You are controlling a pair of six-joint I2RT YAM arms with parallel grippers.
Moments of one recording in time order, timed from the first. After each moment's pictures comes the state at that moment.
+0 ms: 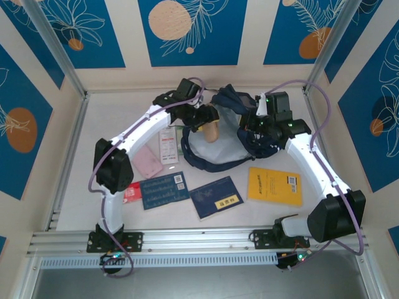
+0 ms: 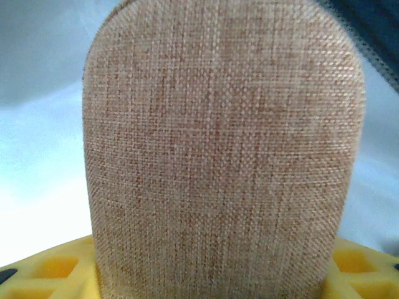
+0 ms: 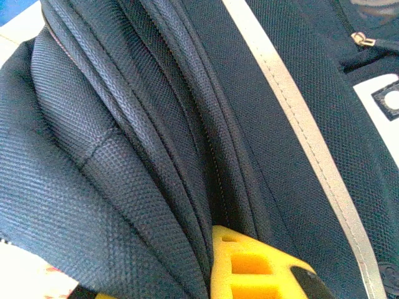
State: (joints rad) left arm -0.61 2.03 1.93 -0.78 0.42 -0.90; right arm 0.23 1.32 1.21 -0.61 -0.32 0.47
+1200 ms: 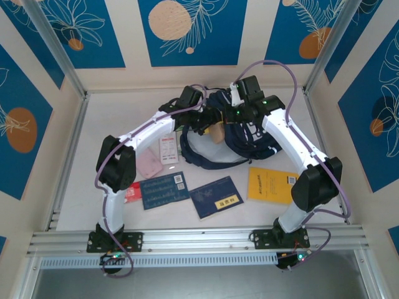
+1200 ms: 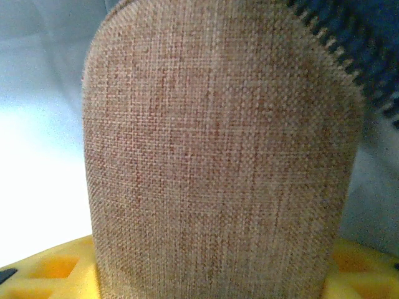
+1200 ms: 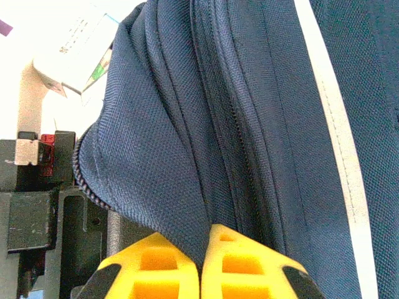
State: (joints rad) left arm -0.62 2.05 1.79 -0.52 0.47 -1.00; right arm 0.39 1.64 1.61 -0.85 -0.16 0.26
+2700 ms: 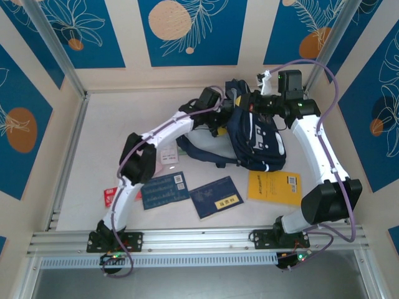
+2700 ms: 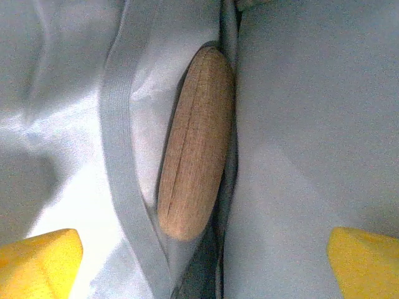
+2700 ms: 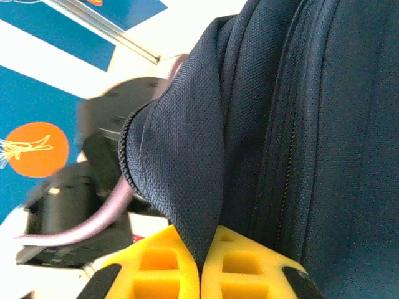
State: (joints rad) left arm -0.67 2.29 2.07 -0.52 0.49 -1.01; right arm 0.12 1.47 1.52 -0.71 -0.67 0.41
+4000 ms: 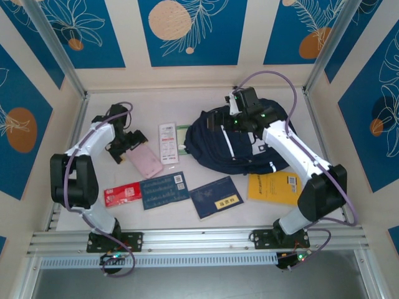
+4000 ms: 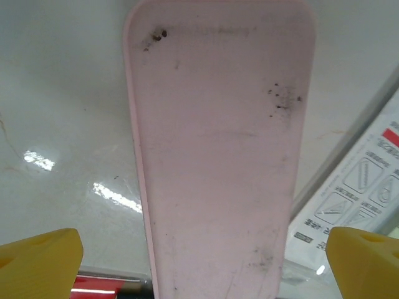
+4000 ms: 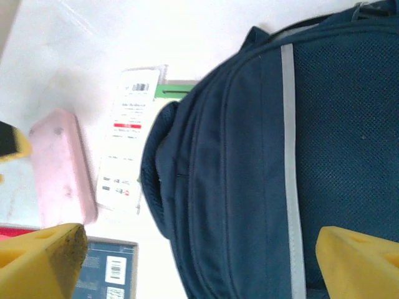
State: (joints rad) left arm -0.07 1.69 1.24 -0.92 0.10 -0.76; right arm 0.45 1.51 1.39 -0.69 -0.16 0.36
